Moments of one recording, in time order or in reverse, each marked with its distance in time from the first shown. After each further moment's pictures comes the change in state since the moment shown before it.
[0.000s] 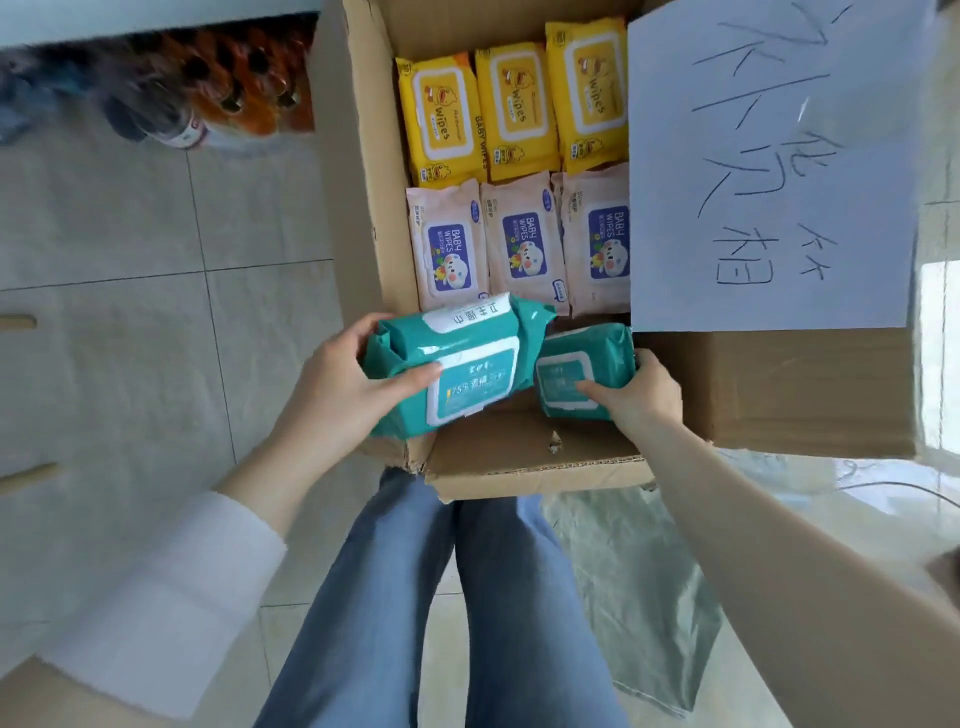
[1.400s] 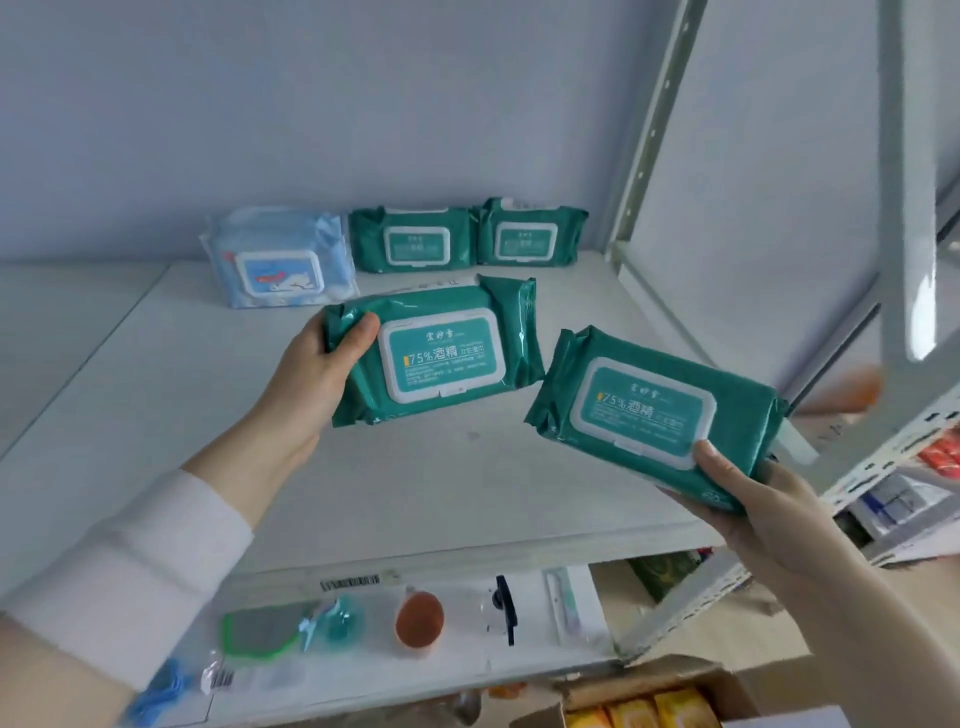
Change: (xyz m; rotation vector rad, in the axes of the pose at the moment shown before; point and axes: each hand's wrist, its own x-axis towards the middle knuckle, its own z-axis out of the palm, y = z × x) left_hand 0.108 0.394 -0.574 -0.531 0.311 0.767; right_hand -0.244 -0.570 -0.264 1.194 -0.129 -0.669
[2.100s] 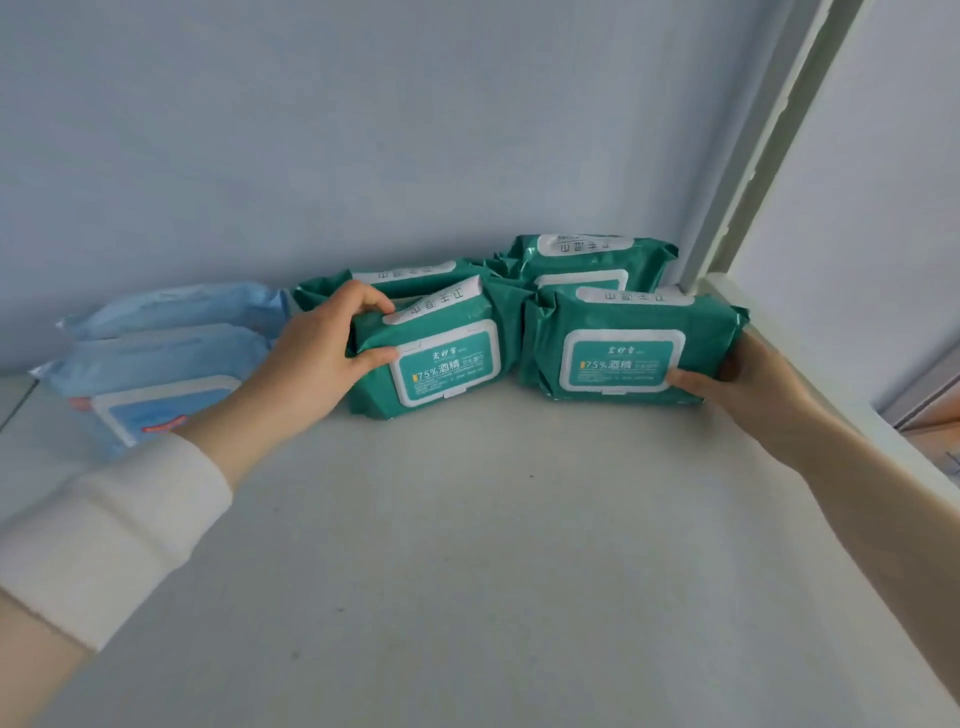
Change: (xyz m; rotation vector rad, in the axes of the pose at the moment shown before) left_hand 0.260 -0.043 0.006 0.895 -0.250 0.254; right_hand 0.314 -0.051 0.073 -0.738 -0.004 -0.321
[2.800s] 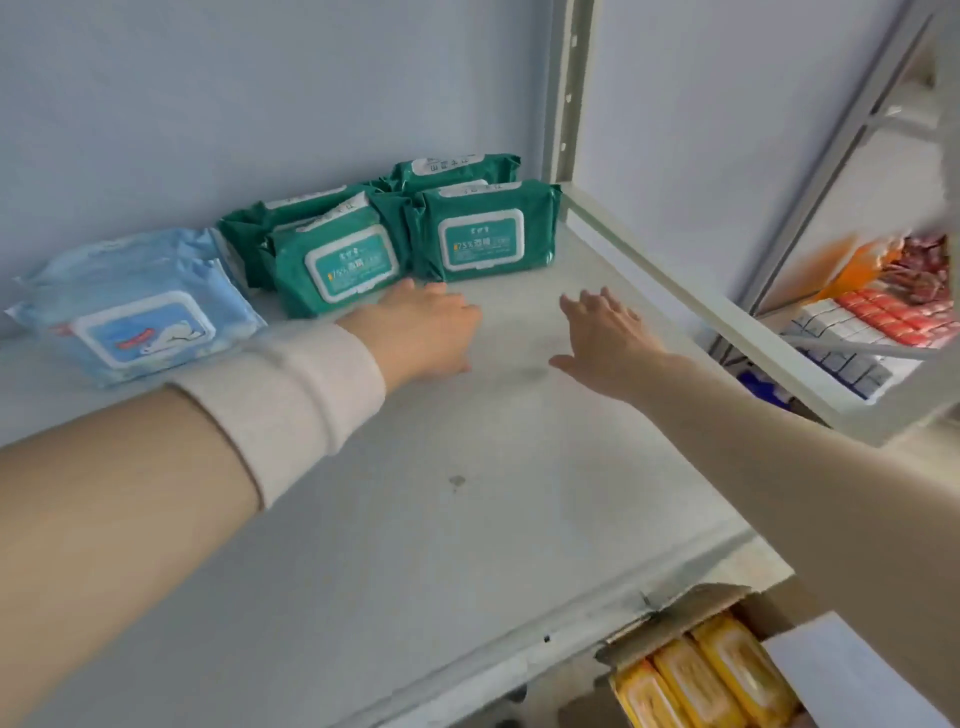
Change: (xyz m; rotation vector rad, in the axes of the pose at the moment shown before) left_hand -0.092 0.152 0.052 0.951 -0.527 0.455; right_hand -0.160 -0.029 0.021 -1.030 -0.109 0.090
